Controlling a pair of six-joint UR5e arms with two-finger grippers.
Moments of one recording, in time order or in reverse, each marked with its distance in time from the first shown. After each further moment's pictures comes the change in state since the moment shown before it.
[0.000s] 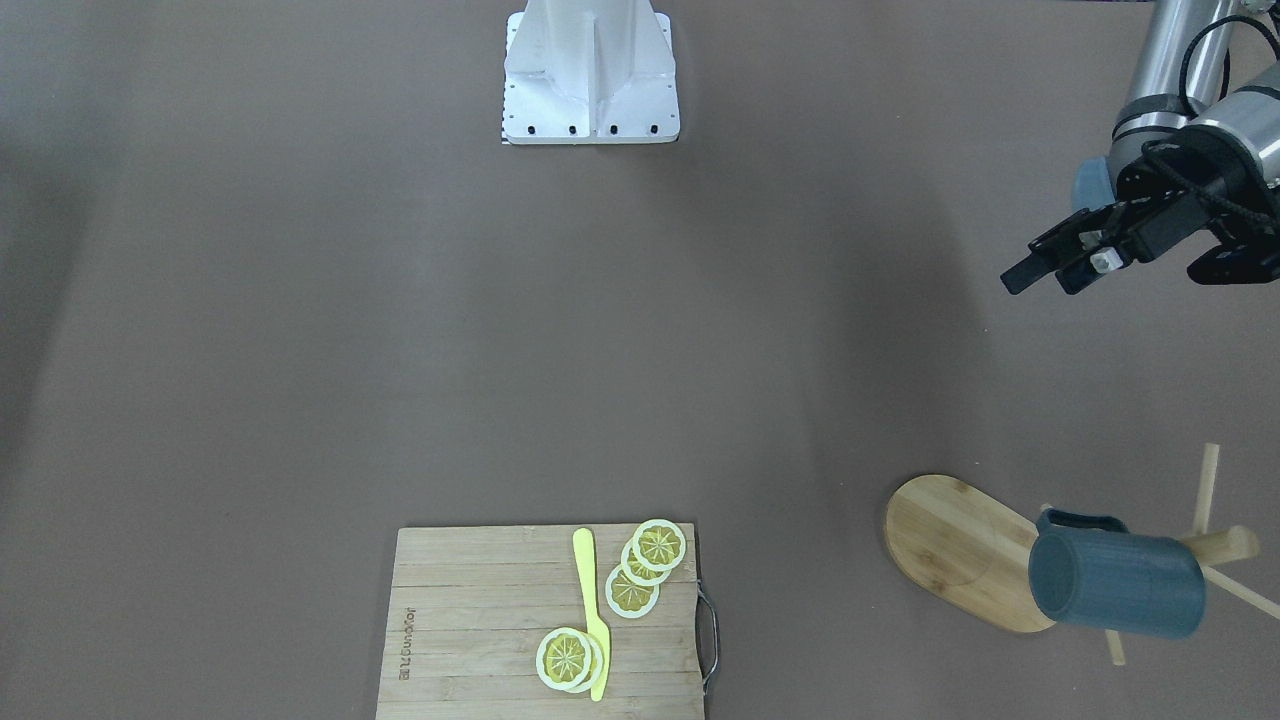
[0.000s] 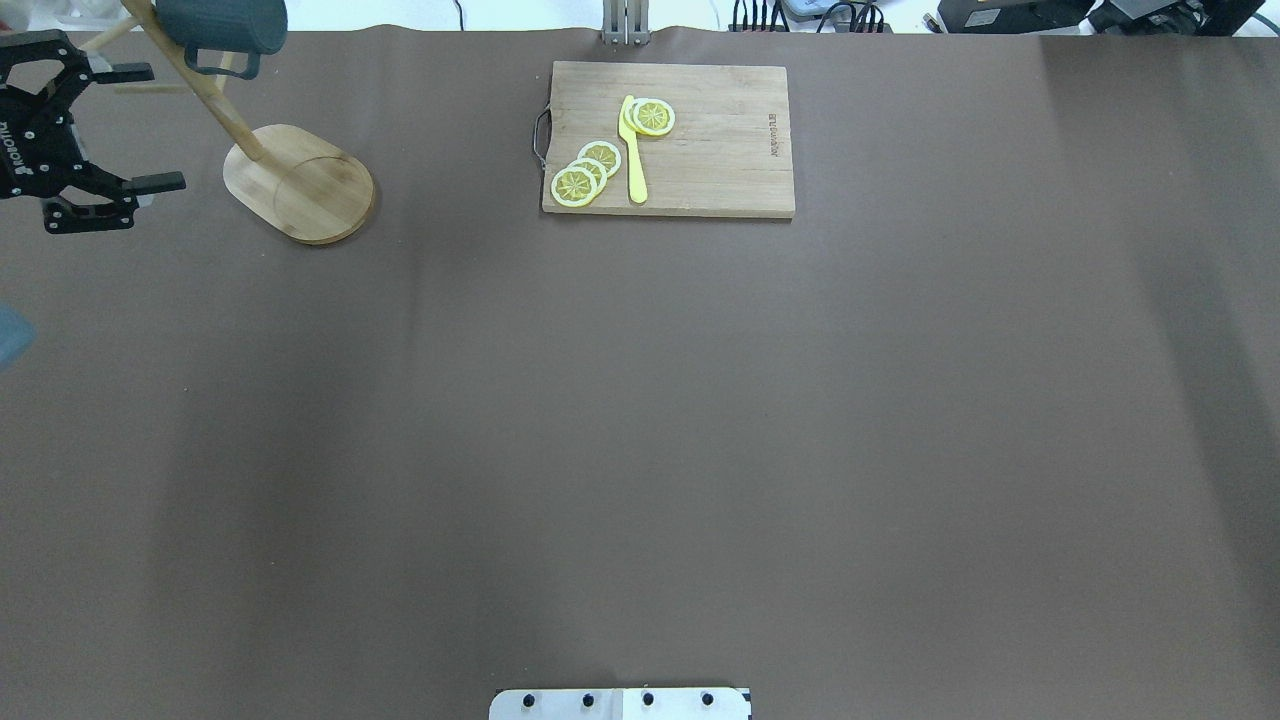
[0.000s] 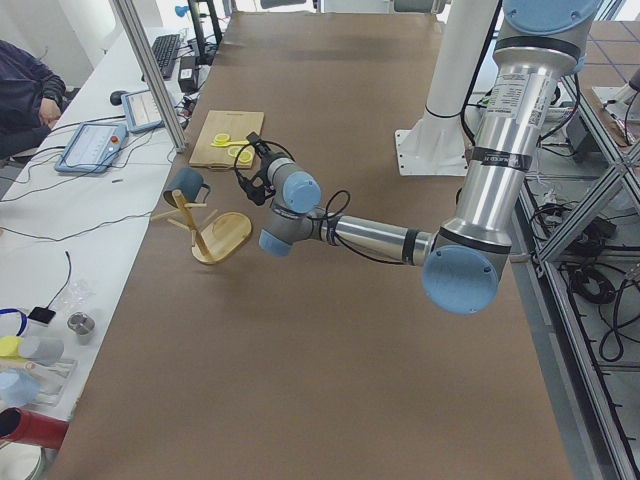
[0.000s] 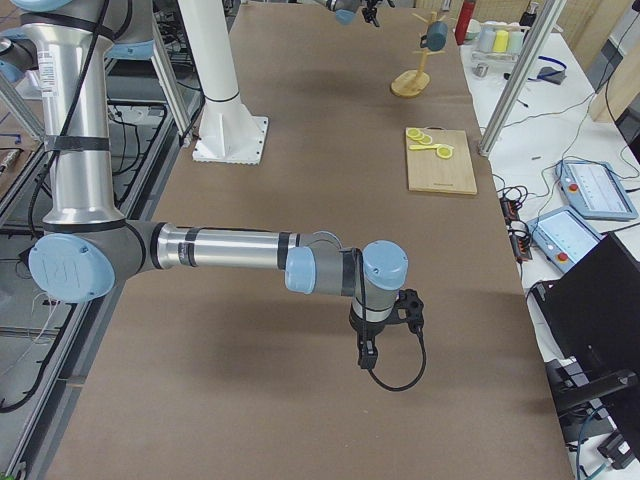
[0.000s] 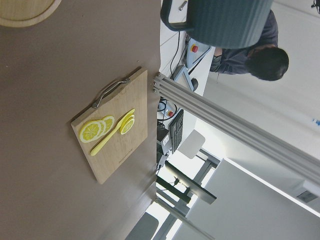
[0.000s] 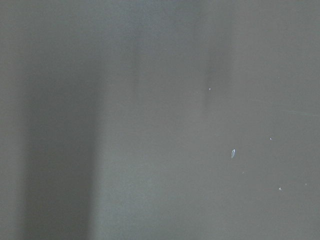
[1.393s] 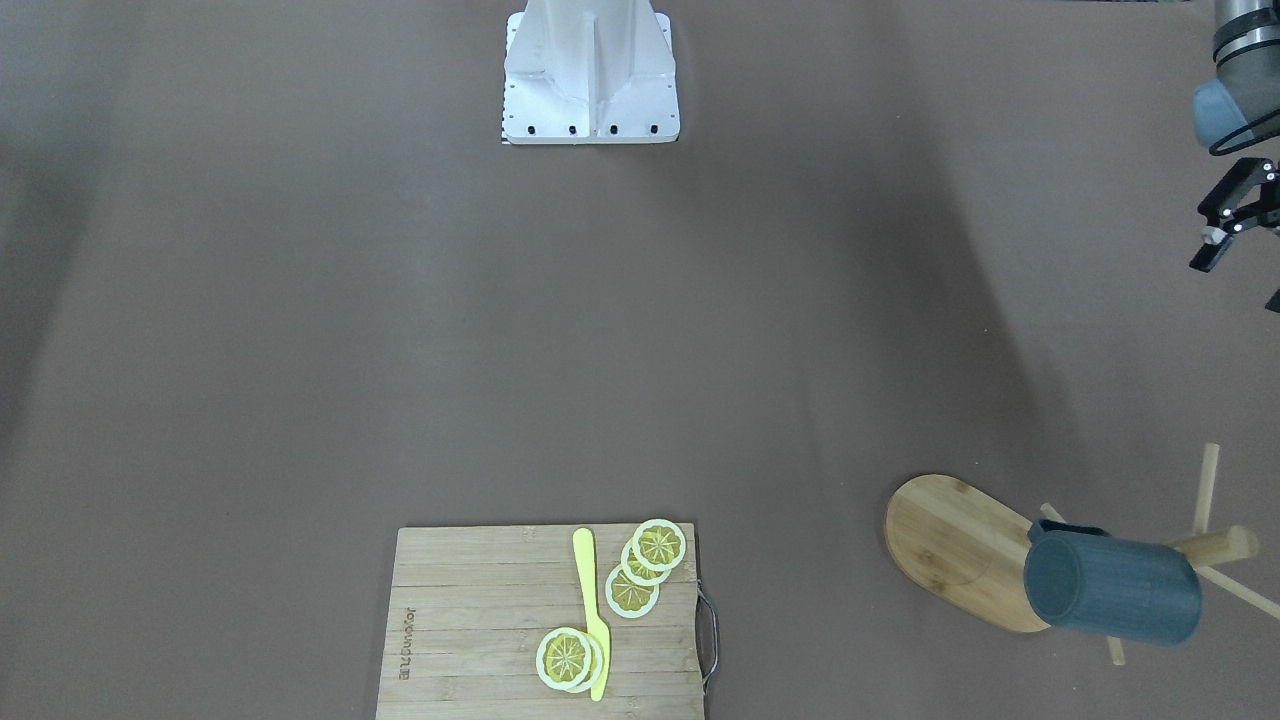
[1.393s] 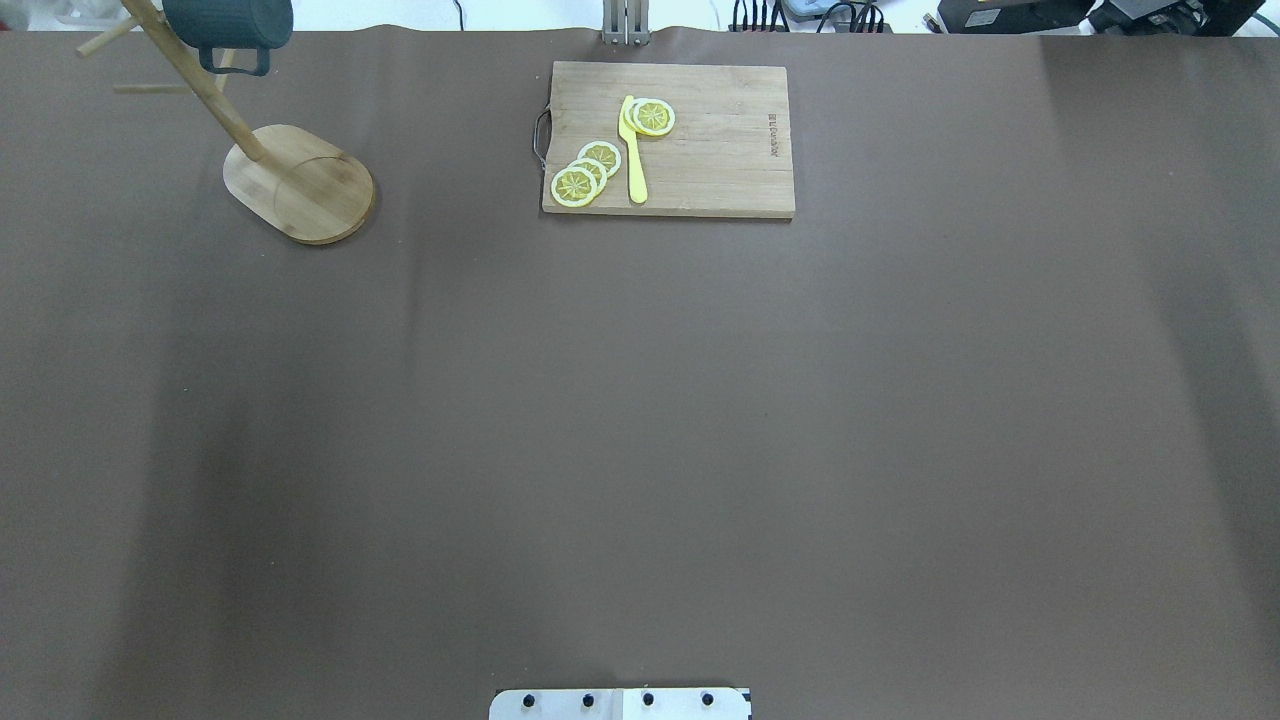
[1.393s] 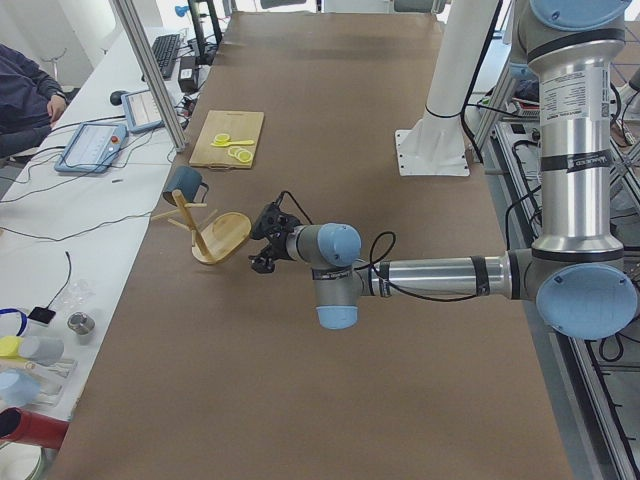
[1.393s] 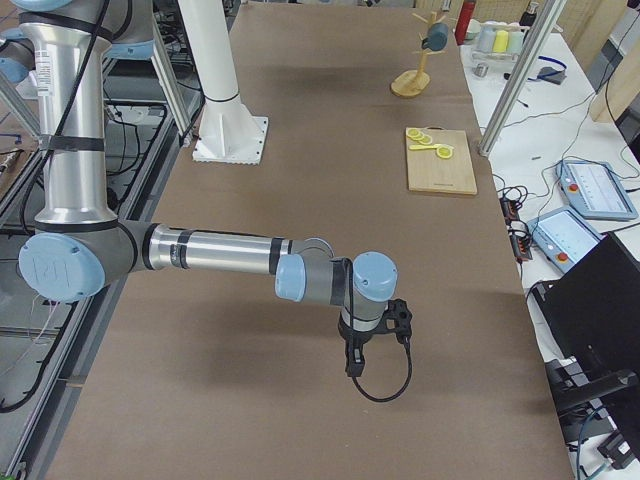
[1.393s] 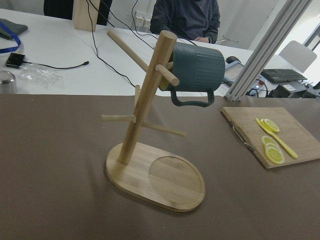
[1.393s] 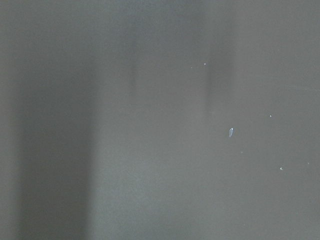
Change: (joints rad) left arm -0.220 0.304 -0.051 0.381 -0.007 1.747; right arm -0.001 -0.035 -0.003 -0.002 0.003 0.000
